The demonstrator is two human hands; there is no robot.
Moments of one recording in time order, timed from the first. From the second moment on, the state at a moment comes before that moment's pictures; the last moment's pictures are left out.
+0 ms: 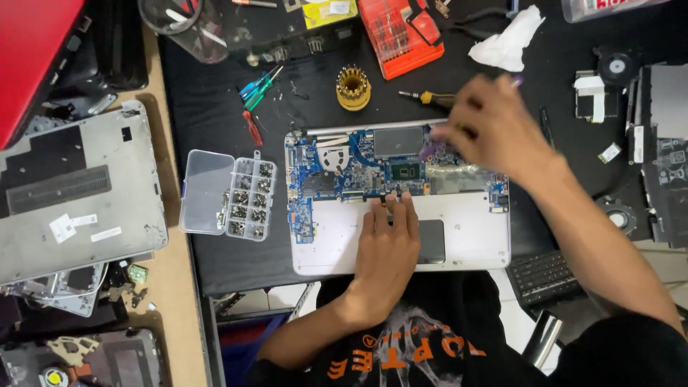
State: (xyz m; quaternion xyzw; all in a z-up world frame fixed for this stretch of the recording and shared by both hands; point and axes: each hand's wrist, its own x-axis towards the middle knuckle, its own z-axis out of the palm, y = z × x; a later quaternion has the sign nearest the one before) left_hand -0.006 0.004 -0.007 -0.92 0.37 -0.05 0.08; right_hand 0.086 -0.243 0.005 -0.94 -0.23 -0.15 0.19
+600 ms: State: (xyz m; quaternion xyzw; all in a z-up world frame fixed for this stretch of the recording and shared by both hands) left_hand -0.007 0.004 -0.009 -0.92 0.38 -0.04 0.07; right_hand 0.118 -0.261 0.000 -0.93 -0.28 -0.12 0.20
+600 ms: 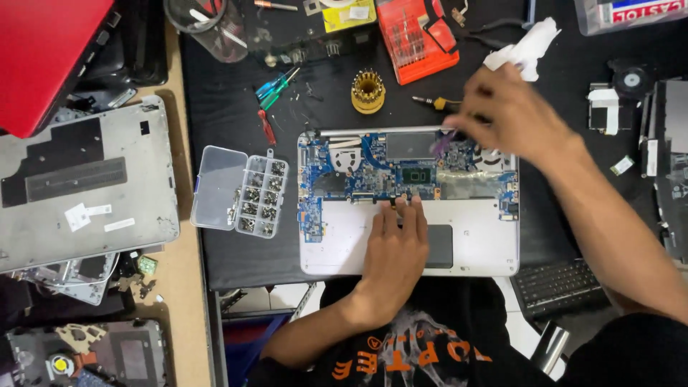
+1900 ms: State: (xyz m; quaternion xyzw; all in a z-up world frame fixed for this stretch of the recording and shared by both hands) left_hand -0.008 0.006 -0.009 -0.92 0.38 -0.07 0.05; right_hand 0.063 -0.184 -0.015 -0.97 -0.07 -0.20 0.12
